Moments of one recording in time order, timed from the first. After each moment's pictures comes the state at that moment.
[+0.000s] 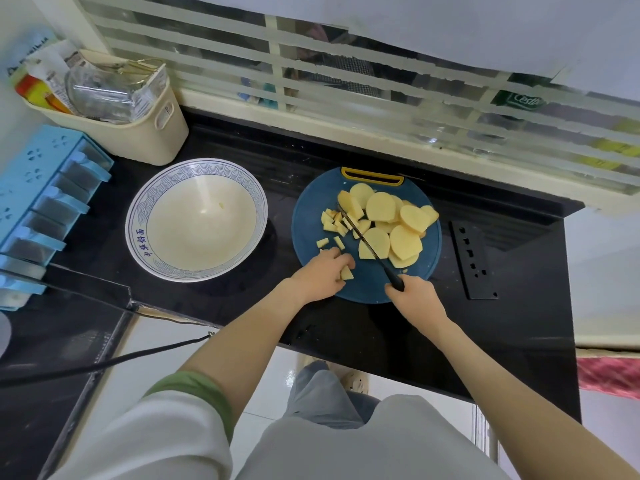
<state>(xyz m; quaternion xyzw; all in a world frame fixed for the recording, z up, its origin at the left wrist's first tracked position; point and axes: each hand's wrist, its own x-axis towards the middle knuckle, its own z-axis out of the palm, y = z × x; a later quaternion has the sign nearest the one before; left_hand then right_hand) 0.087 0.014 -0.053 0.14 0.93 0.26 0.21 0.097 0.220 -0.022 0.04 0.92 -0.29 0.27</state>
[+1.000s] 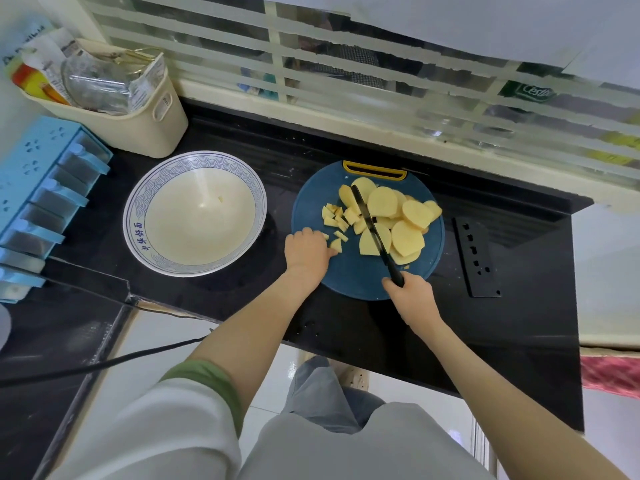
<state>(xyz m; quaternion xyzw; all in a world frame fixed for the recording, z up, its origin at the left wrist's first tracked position) 0.067 0.016 -0.049 -0.08 0.98 0.04 0.15 0.103 0.208 -0.020 0.14 0.87 -0.40 0.26</state>
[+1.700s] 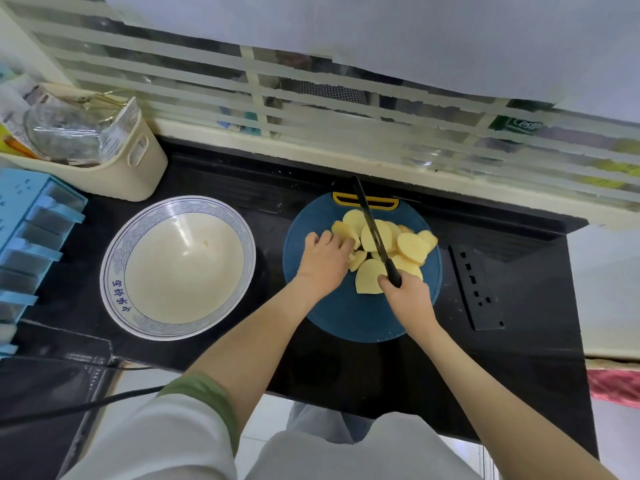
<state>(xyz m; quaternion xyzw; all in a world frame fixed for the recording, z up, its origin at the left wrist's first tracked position) 0.010 0.025 -0.046 0.14 0.99 -0.03 0.05 0.046 0.187 -0.007 0.15 0.87 -0.43 0.20</state>
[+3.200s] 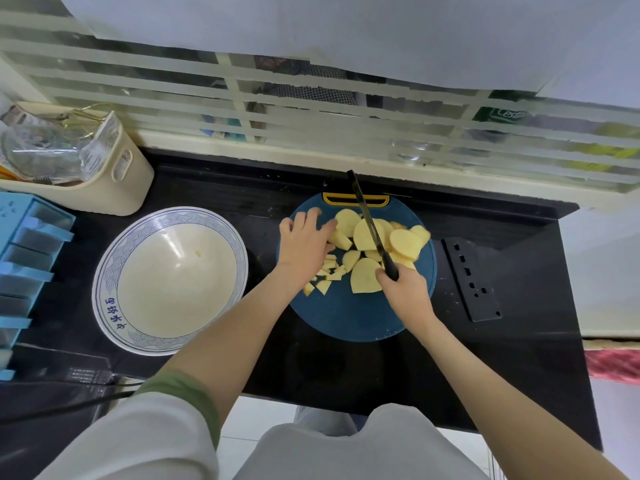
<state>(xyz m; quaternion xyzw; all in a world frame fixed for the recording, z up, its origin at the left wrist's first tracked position) -0.015 -0.001 -0.039 0.09 1.00 0.00 0.00 0.040 0.188 -0.007 0.16 0.85 -0.46 0.20</state>
